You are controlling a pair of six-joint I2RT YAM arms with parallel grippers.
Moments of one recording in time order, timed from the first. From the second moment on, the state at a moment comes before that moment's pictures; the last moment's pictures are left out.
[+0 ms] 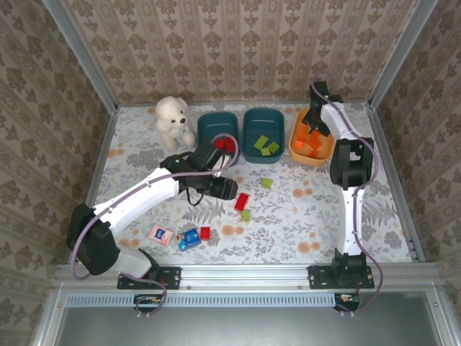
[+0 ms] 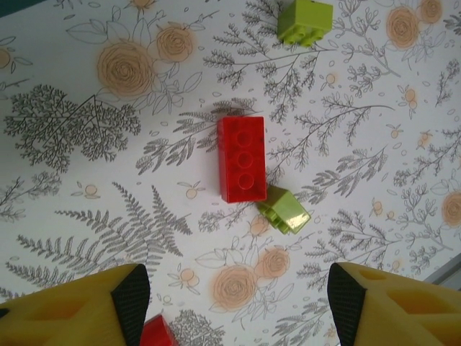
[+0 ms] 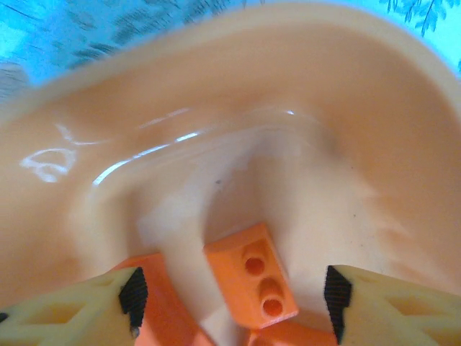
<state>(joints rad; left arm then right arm) -0.78 1.42 1.16 -0.84 0.17 -0.38 0.01 2.41 2.21 -0.93 0.23 0.67</state>
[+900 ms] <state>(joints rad) -0.87 1.92 1.45 -0.93 0.09 -0.44 0.35 0.67 0.78 -0.54 -0.25 0.63</state>
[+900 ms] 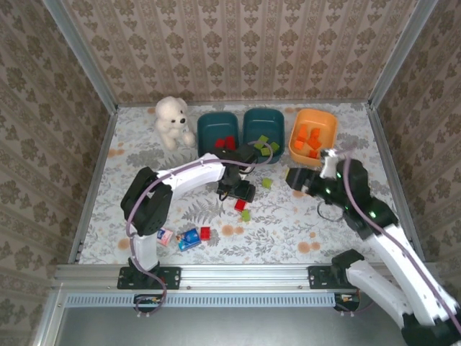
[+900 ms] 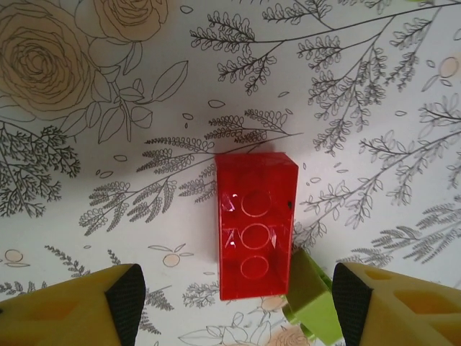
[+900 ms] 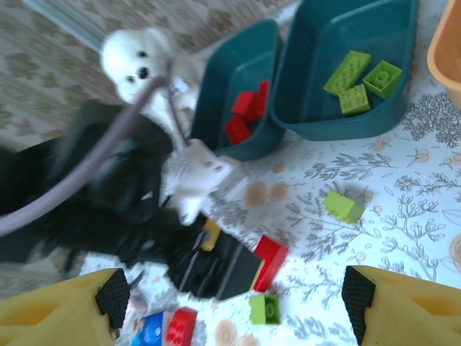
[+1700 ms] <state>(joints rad) -0.93 2.10 1.55 -0.97 -0.02 -0.40 0.35 0.56 0.77 -0.75 -0.24 0.64</state>
